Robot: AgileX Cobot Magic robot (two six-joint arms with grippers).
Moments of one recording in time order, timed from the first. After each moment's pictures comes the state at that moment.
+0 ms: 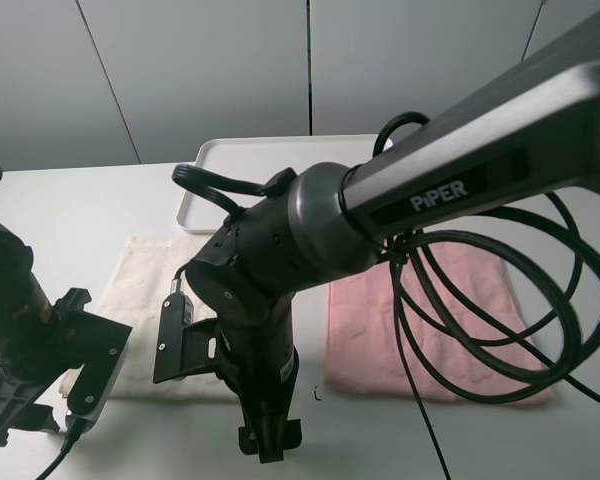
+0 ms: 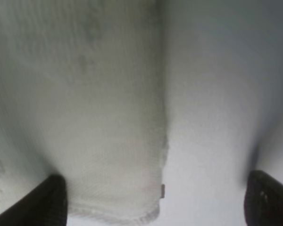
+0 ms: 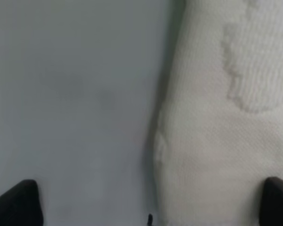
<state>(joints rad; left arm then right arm) -0.37 1.74 -0.54 0.24 0.51 1.05 1.10 2.12 -1.23 -0.01 0.76 -0.56</state>
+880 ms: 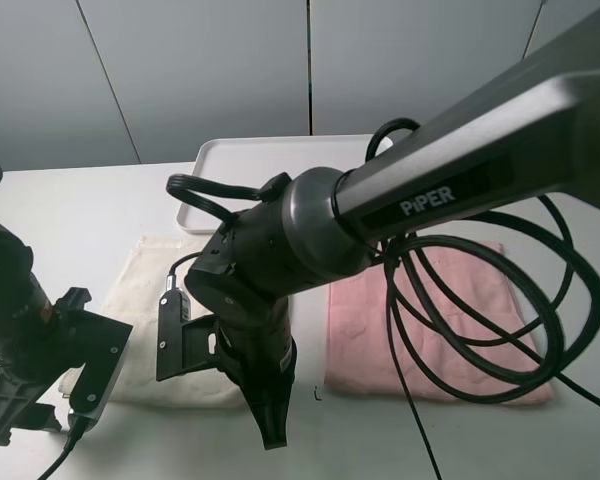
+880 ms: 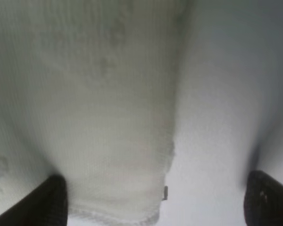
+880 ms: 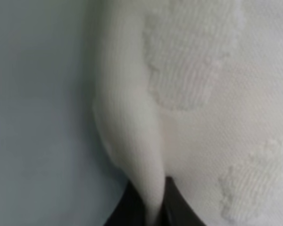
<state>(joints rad) -0.37 1.74 -0.54 0.24 0.50 1.04 1.10 2.14 -1.24 -0.10 0.73 -0.54</state>
